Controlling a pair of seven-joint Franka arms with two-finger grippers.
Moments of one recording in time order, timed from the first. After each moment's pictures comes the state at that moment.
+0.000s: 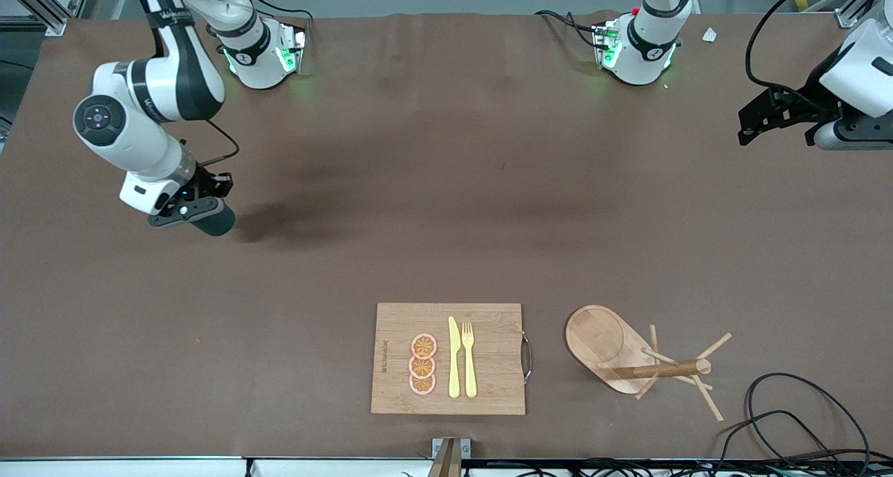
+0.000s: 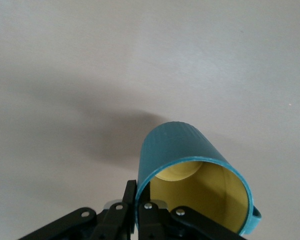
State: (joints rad) left arm 0.04 -0.04 -0.17 -1.54 0.01 1.50 -0.10; right arm 0.10 -0.01 -0.05 -2.35 -0.06 2.28 -0.24
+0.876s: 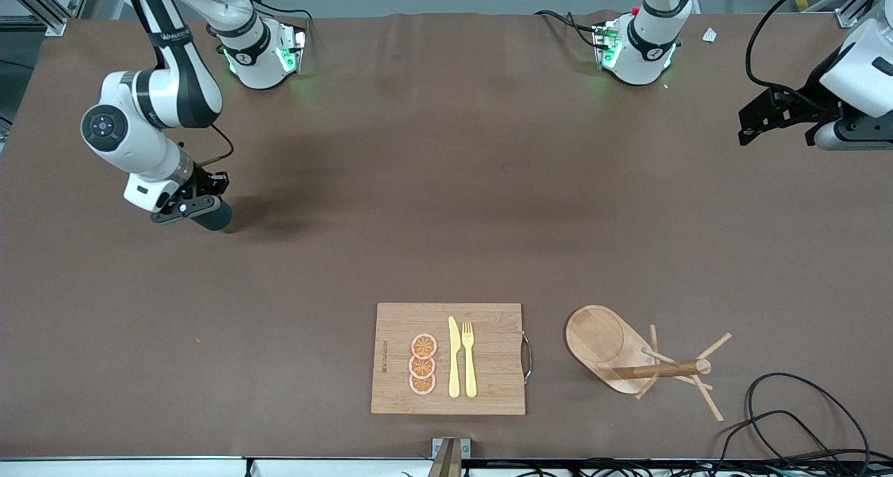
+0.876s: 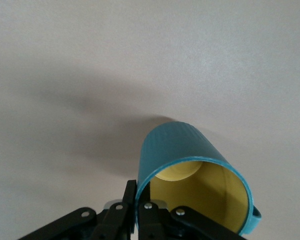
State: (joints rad) left arm 0.04 -0.04 -0.17 -1.54 0.01 1.50 -0.10; right arm 0.04 0.03 -0.04 -2.45 -0.07 2.39 -0.28
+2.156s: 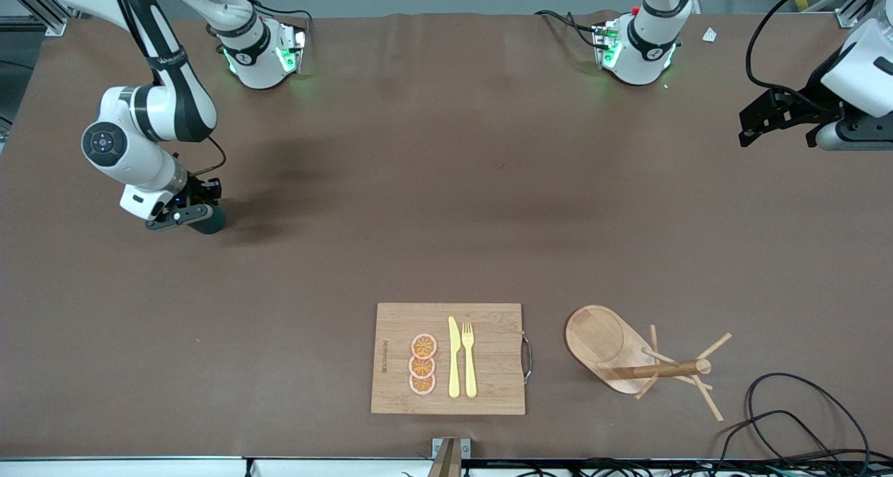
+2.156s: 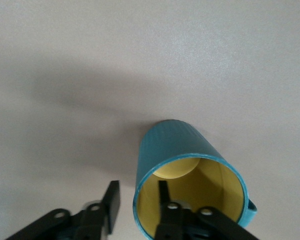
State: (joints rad) left arm 0.04 -0.04 -0.17 -1.54 0.01 1.51 -0.10; right arm -0.04 0.11 -0.04 -2.45 -0.14 2.44 -0.28
